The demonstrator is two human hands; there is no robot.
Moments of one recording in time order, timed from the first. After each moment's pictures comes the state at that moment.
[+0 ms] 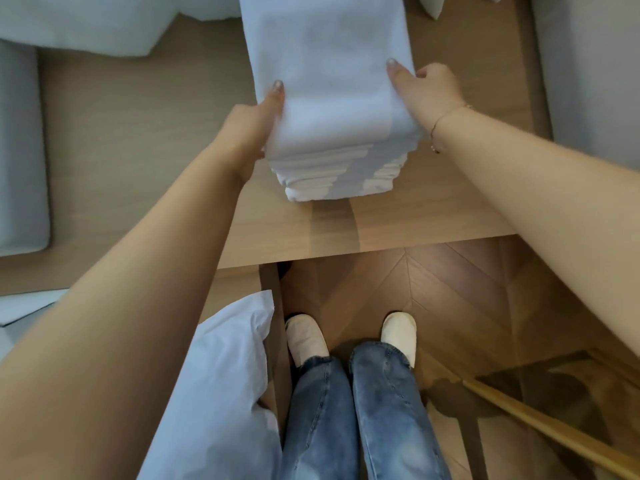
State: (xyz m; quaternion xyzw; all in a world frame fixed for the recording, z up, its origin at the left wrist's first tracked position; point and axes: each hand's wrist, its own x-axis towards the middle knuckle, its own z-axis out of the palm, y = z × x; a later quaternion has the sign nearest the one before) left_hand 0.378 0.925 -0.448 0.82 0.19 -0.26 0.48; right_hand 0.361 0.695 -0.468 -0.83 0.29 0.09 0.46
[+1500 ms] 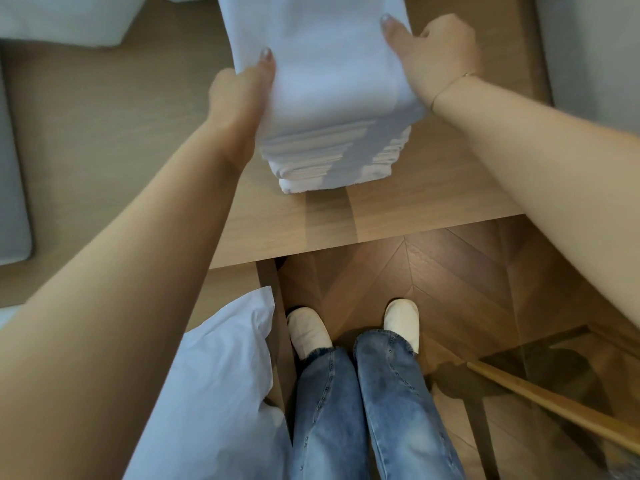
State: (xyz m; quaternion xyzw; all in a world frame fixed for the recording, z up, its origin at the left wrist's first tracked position) left_hand 0.386 0.910 -0.449 0.80 0.22 -0.21 0.52; right_hand 0.365 0.693 -0.471 -0.89 0.30 0.05 0.33
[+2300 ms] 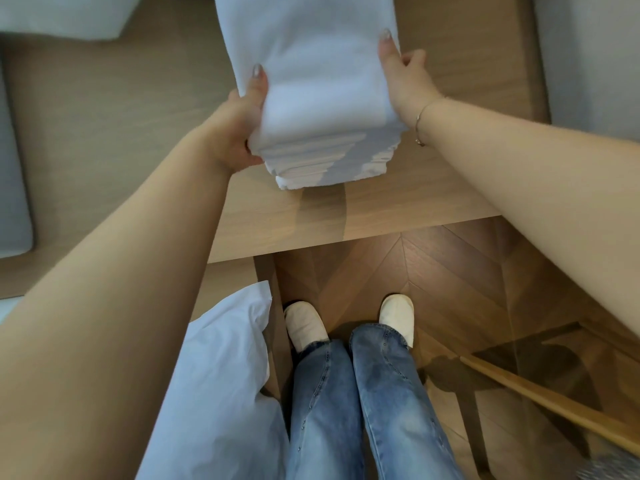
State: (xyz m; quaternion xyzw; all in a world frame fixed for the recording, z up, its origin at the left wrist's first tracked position) left_hand 0.381 0.928 -0.466 0.67 0.22 -0.37 0.61; right_hand 0.359 0.707 -0.490 -0.78 0.33 0.13 0.52
